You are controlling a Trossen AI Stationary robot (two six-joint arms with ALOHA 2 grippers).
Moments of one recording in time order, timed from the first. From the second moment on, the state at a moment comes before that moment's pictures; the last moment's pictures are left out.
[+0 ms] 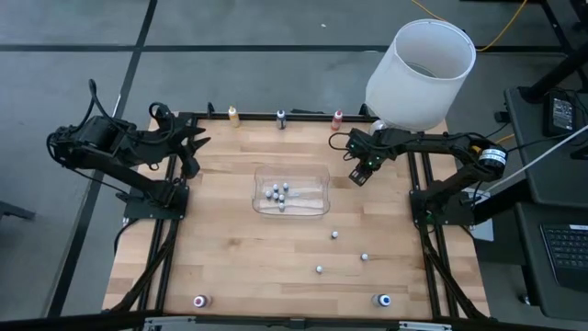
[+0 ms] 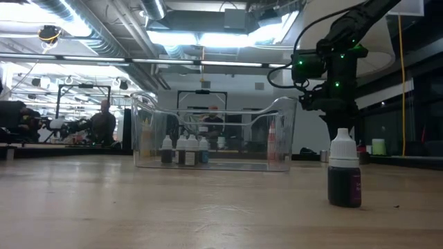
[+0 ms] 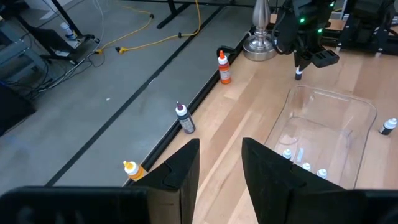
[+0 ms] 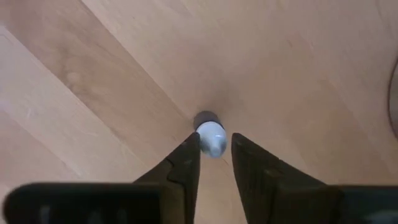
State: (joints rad) left arm -0.24 0.92 1.48 -1.30 -0.80 -0.40; right arm -0.48 1.50 0.86 -0.80 0.05 0.23
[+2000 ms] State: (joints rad) left arm -0.24 0.92 1.48 -1.30 -0.81 -0.35; right arm -0.23 1.65 1.86 -1.39 -0.11 -0.29
